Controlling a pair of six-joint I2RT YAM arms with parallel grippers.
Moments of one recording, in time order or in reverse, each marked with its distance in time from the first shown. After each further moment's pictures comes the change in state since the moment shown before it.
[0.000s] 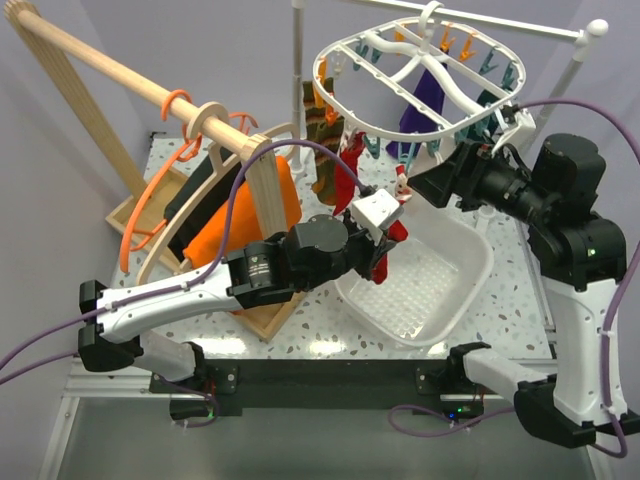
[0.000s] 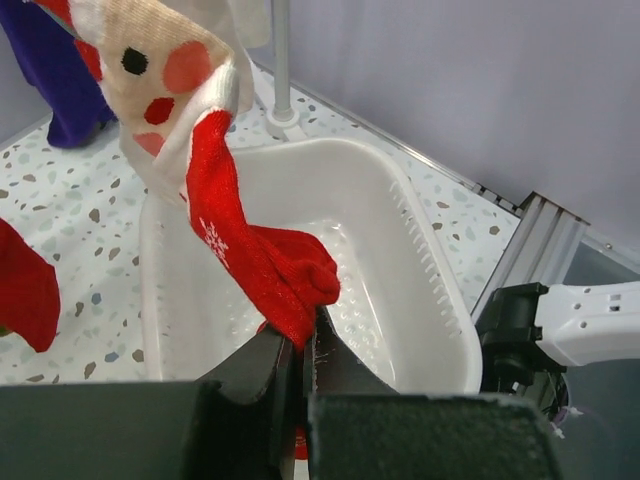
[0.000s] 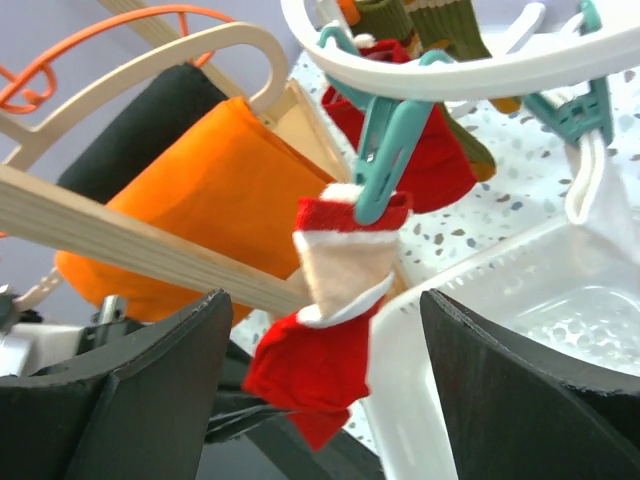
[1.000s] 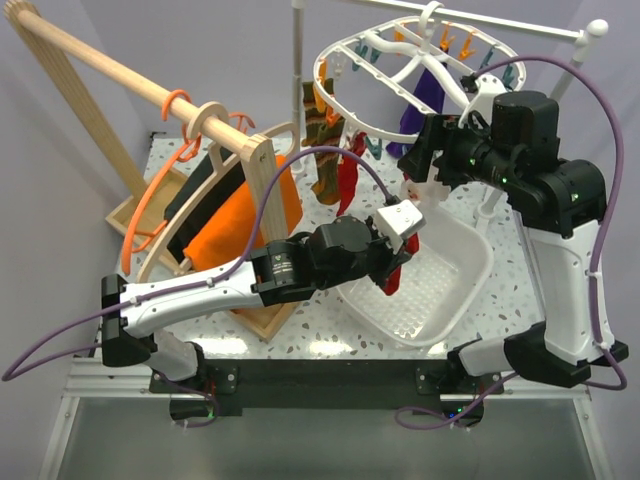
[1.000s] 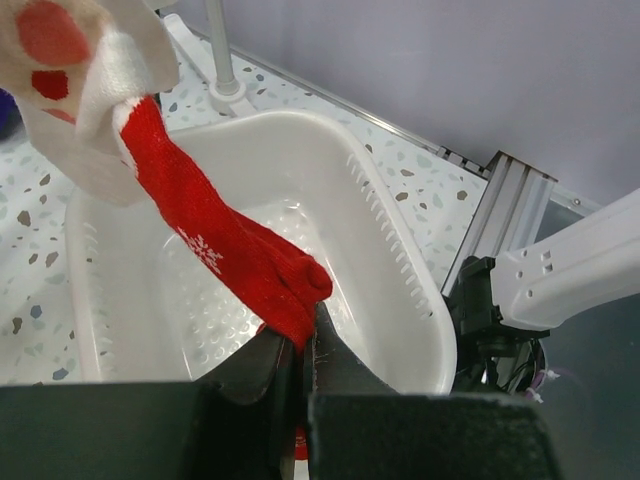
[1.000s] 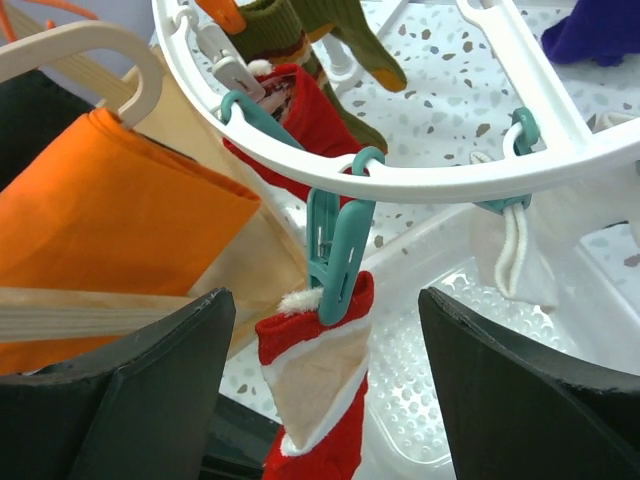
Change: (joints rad) left arm 0.000 0.084 0.032 -0.001 0.127 -0.001; right arm 0.215 0.322 0.430 -0.295 0.391 -0.117
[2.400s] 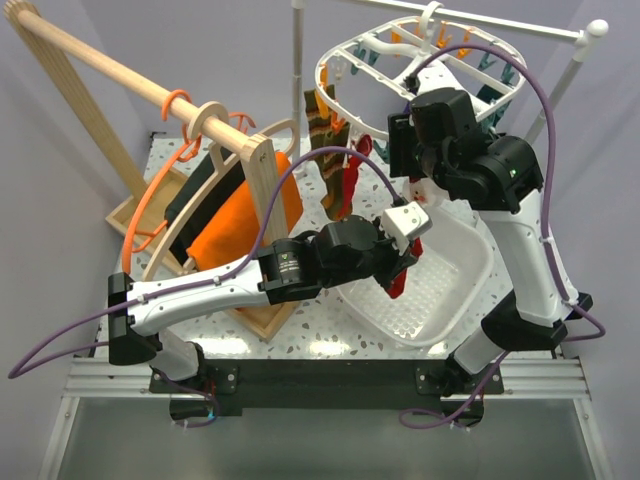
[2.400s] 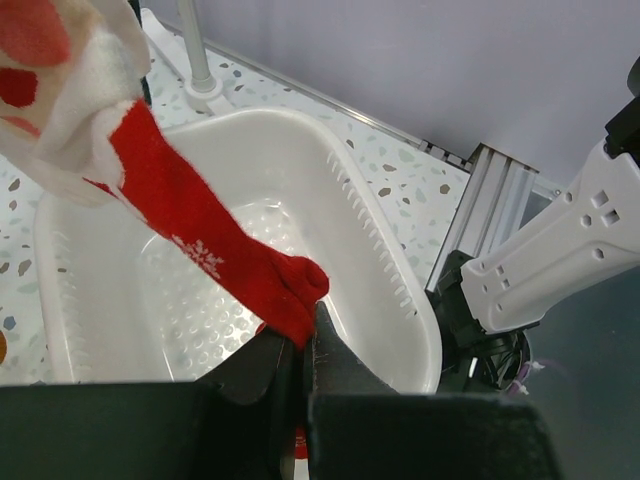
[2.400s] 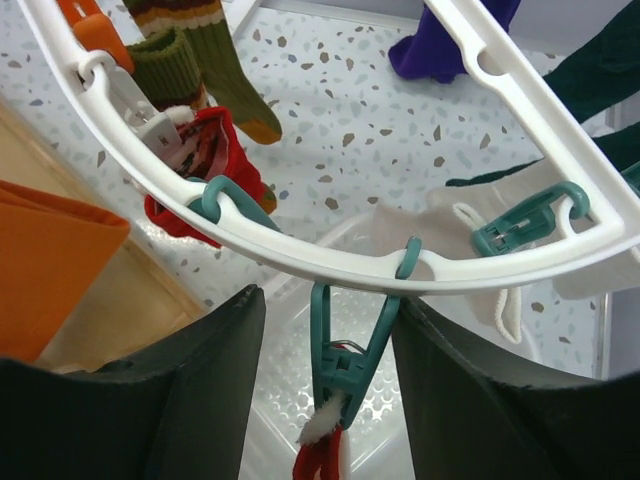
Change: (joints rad) left arm 0.000 0.034 0.027 -0.002 0.051 -0.008; right arm 0.298 0.217 0.212 -0.124 0.601 -0.056
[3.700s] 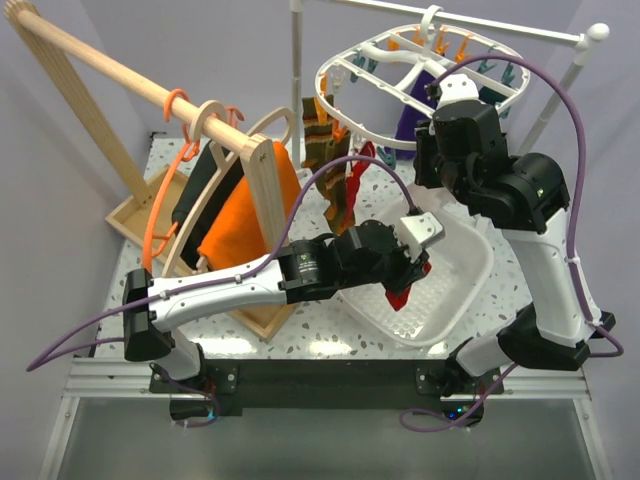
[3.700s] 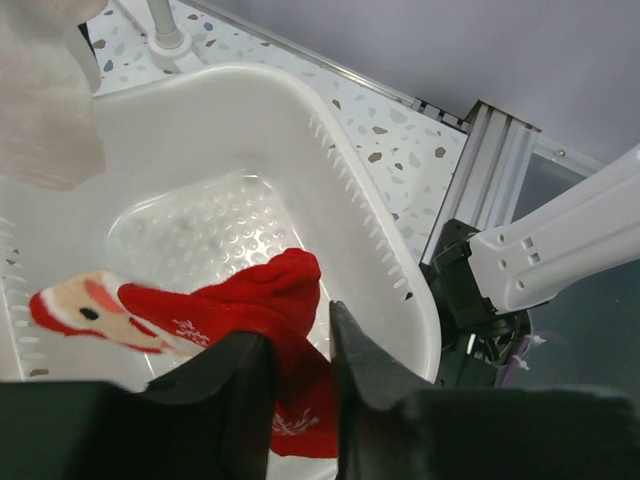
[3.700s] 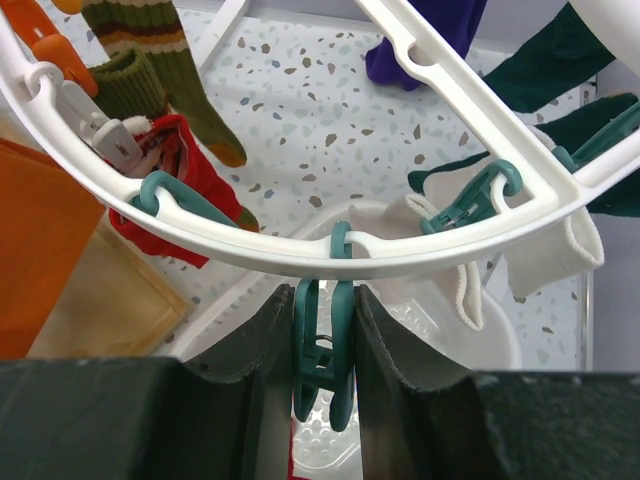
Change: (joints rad) left arm 0.000 0.079 0.024 -0.028 0.048 -0.004; right arm 0.000 -0.124 -0.120 0.024 0.033 -0.006
